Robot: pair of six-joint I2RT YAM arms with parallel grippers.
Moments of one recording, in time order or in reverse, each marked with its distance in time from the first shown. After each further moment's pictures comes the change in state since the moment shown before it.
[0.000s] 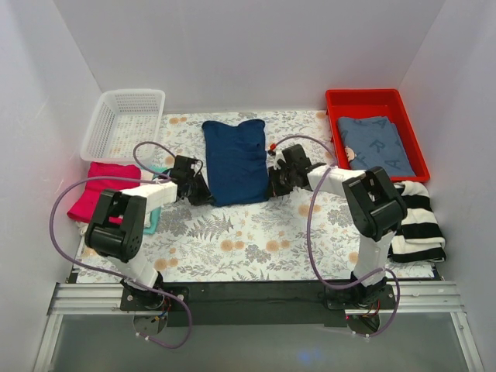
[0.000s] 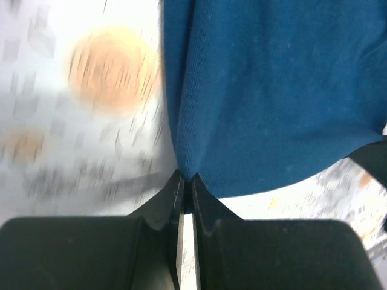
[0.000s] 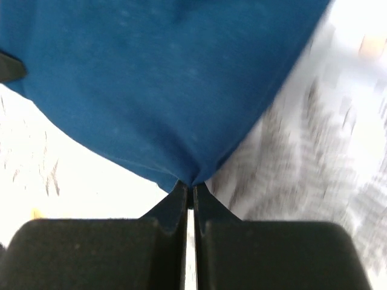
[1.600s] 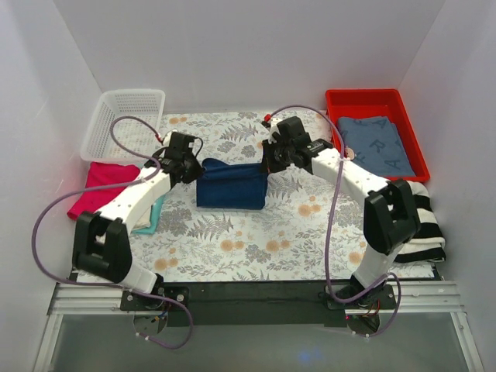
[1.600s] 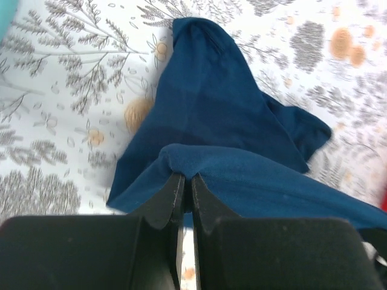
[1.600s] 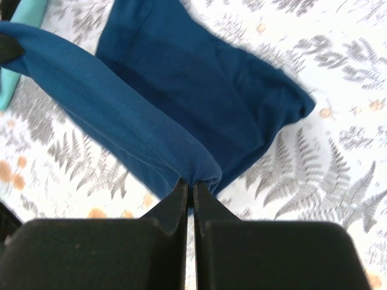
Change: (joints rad) left arm -0.044 -0.279 0.201 -0.355 -0.397 -0.150; right arm 0.065 -0.214 0.227 -0.304 0.135 -0.016
